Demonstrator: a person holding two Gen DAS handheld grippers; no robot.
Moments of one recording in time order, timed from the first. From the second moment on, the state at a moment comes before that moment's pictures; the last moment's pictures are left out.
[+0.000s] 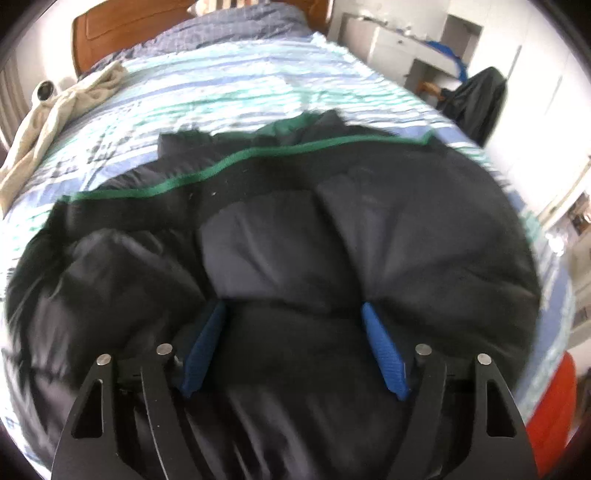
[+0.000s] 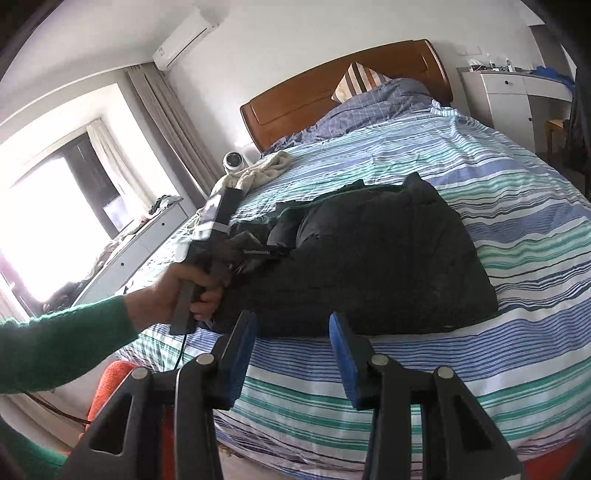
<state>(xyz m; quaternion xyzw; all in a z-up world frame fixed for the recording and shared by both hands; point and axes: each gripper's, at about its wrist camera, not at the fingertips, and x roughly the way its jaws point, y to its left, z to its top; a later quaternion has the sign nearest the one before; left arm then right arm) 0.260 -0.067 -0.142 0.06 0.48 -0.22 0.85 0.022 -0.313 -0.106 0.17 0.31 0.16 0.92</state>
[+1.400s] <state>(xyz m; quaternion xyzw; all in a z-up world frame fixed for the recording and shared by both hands) 0.161 -0.072 -0.103 0.08 0.42 -0.24 0.87 0.052 -0.394 -0.149 0.28 0.37 0.03 0.88</state>
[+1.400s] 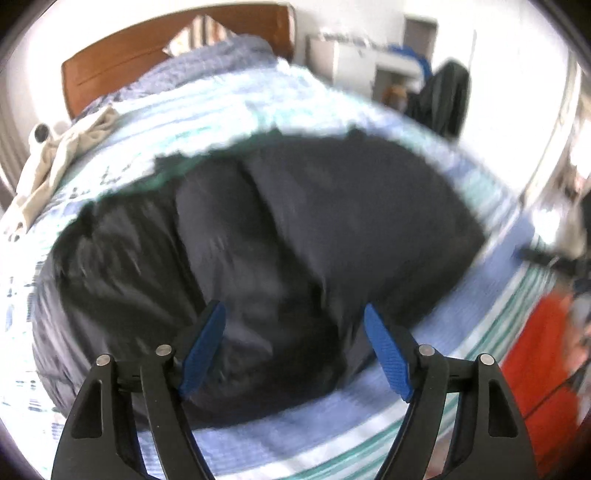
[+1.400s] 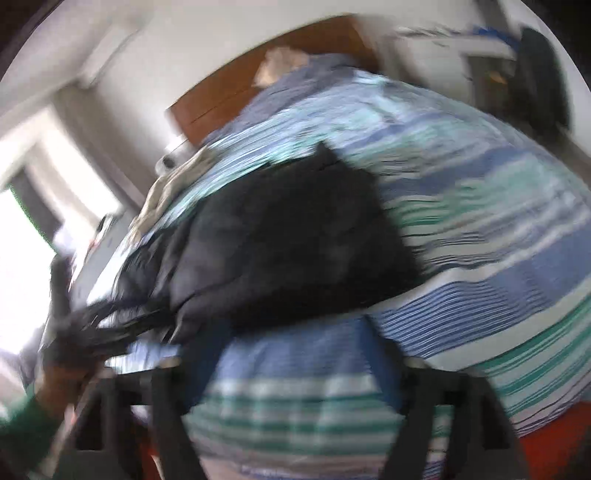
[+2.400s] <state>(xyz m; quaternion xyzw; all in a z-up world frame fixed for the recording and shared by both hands) 0.245 -0.114 0.023 0.06 0.48 -0.38 0.79 0.082 -0.310 -0.056 0.18 0.21 0.07 0.96</state>
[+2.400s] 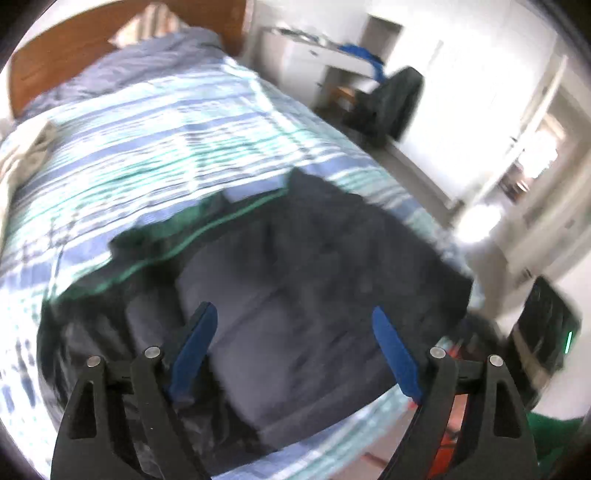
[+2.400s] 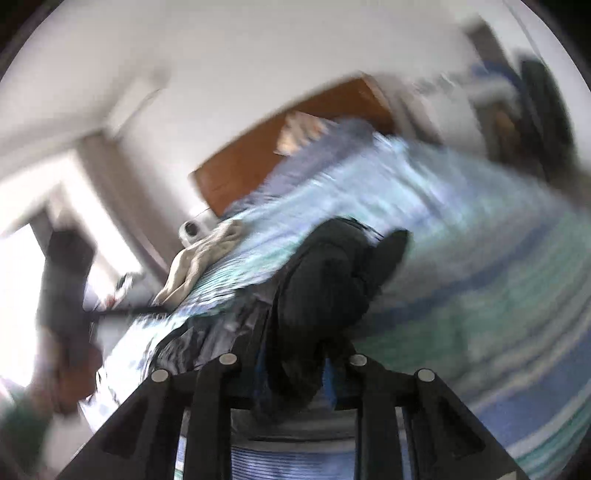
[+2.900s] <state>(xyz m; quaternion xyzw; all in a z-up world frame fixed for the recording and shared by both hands) 0.228 -0.183 0.014 0.37 0.51 -0.28 0.72 0.060 -0.156 -0.016 -0.10 0.14 0.18 0.97</state>
